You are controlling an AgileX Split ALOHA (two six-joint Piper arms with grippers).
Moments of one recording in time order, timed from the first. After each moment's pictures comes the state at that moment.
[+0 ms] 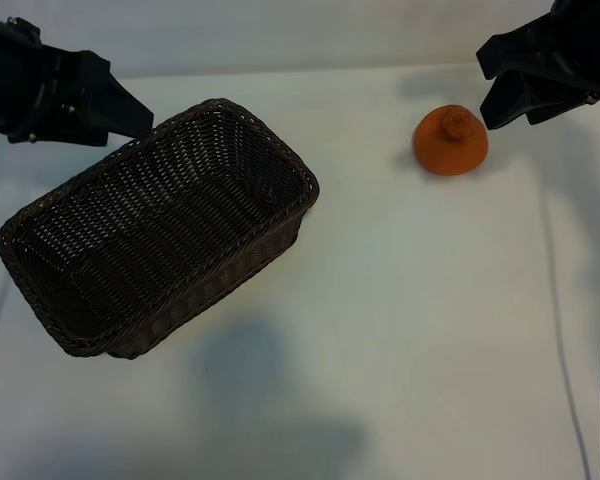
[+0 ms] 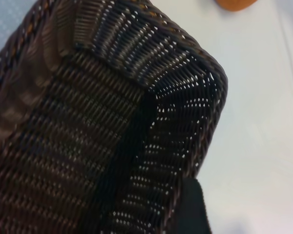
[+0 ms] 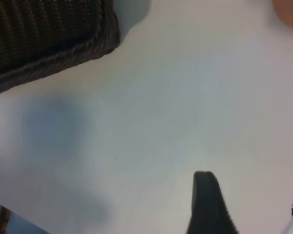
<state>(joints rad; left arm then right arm) -0.03 1.50 -1.26 -0.65 1.04 0.36 0.12 1.58 -1.49 0.34 1.22 -0.11</state>
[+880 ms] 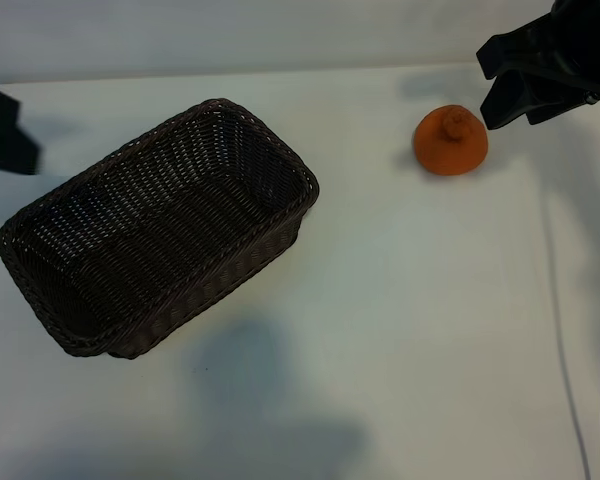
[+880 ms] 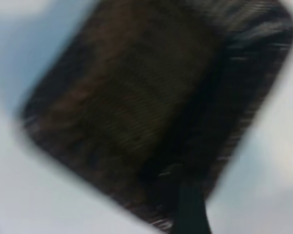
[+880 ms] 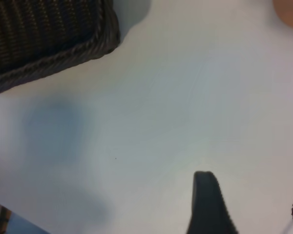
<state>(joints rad) -0.03 1.26 -1.26 -0.18 1.17 0.01 0.12 1.58 -1.49 0.34 1.22 -0.11</state>
